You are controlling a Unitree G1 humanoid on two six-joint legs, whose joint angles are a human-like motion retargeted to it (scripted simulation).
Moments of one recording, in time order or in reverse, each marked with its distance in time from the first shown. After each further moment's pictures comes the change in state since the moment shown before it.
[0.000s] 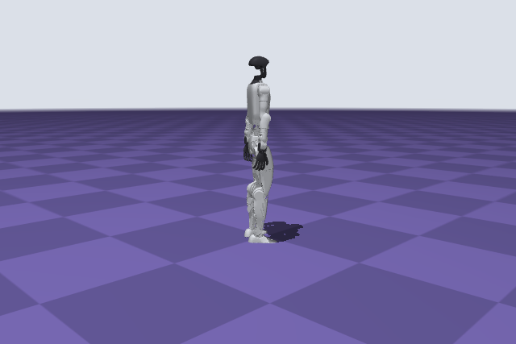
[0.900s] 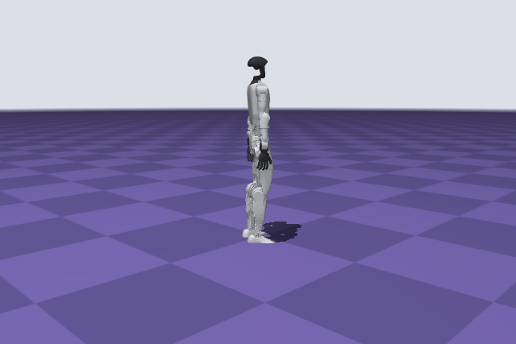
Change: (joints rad) left arm 0.006 -0.008 -0.024 -0.009 0.018 -0.021 -0.005; right arm -0.017 0.001 0.001 -0.046 0.037 -0.013 0.052; waist -0.031 -0.004 -0.035; left_leg 0.039 0.007 0.013 -0.021 -0.006 -0.007; right_leg 0.011 0.020 0.011 -0.006 -0.017 -0.014
